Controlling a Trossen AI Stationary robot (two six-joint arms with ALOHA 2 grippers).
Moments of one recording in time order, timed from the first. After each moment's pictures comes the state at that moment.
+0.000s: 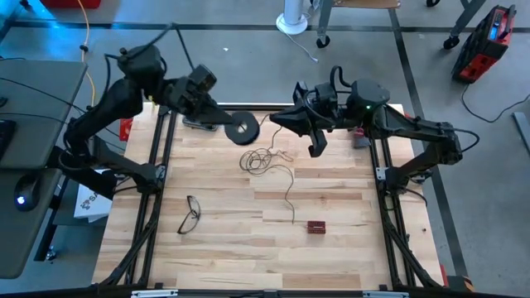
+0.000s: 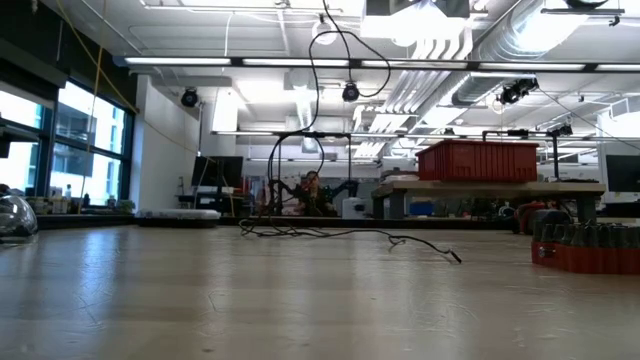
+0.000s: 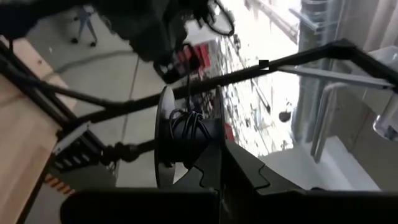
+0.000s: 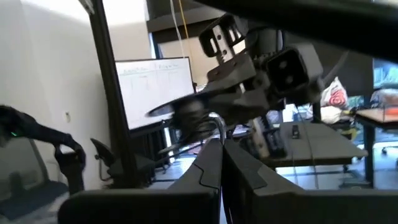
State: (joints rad) left arm 0.25 1.35 1.87 -0.45 0.67 -1.31; right arm -0.07 1.45 1.64 0.05 -0.24 0.19
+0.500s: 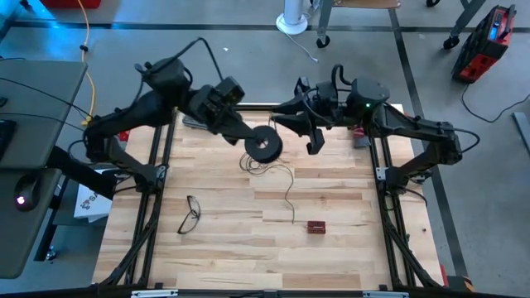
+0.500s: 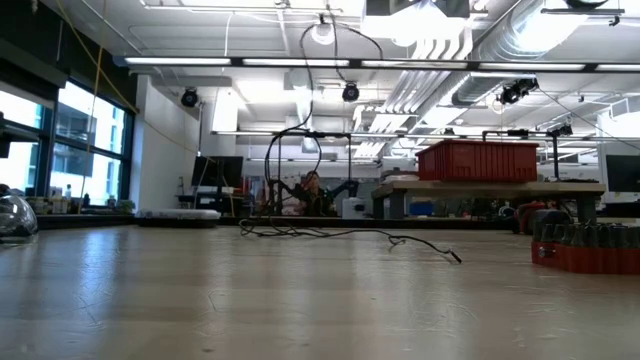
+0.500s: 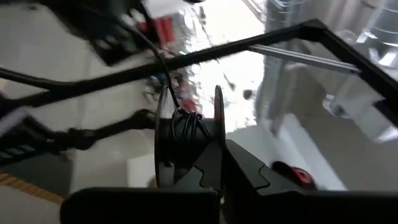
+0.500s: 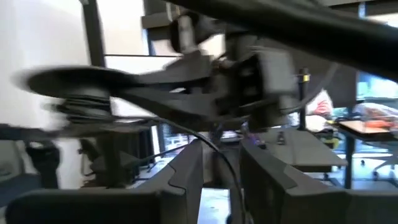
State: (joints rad) left arm 0.13 1.48 1.87 -0.13 0.69 -1.47; right arm -0.09 1.45 1.64 0.05 -0.23 0.11
